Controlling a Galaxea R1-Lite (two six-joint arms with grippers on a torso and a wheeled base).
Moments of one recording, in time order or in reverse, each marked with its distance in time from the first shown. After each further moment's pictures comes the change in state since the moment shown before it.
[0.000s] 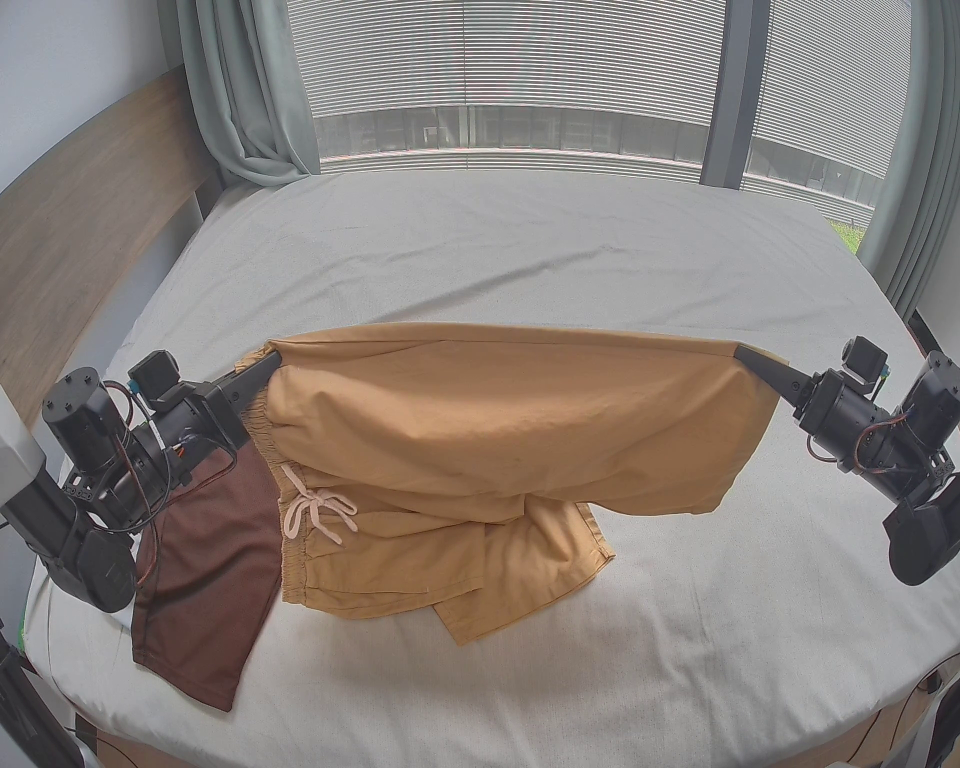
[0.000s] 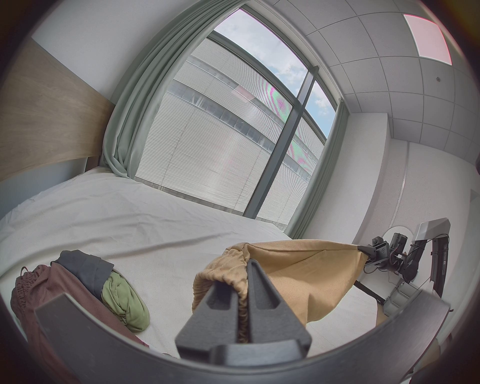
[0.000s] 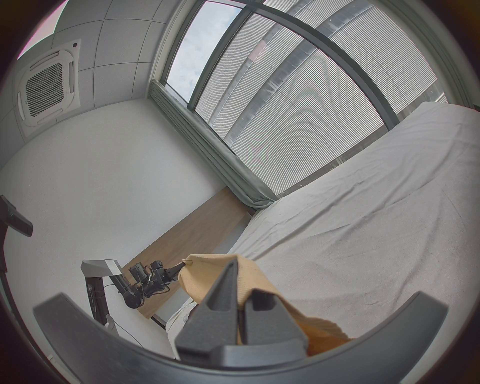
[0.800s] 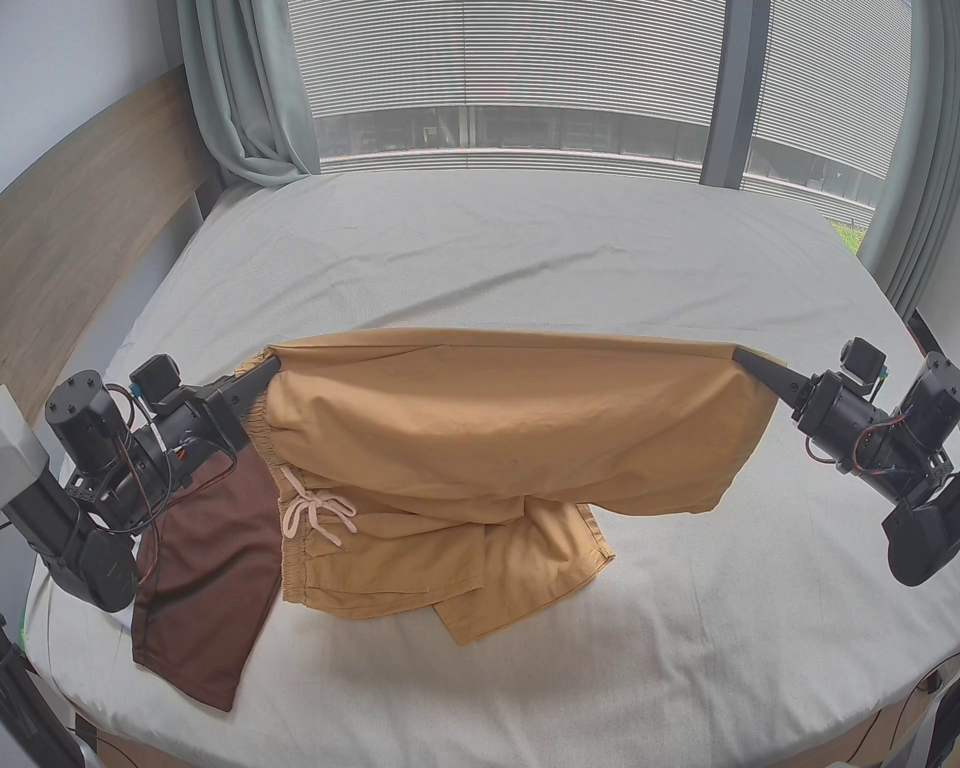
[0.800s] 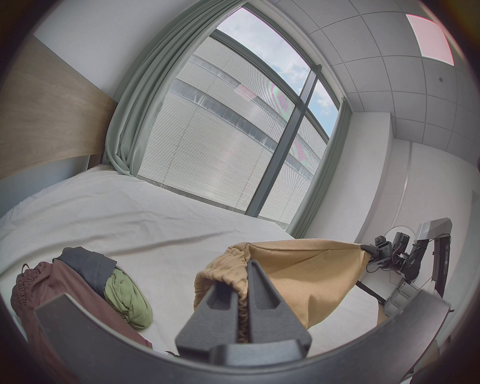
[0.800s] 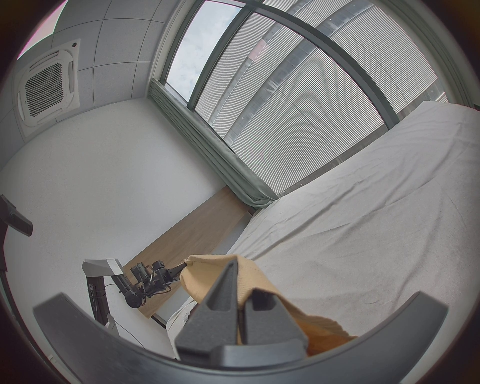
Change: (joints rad) left arm 0.014 0.014 0.000 0.000 0.001 0.000; right arm 0.005 0.003 0.002 0.000 0.000 -0.002
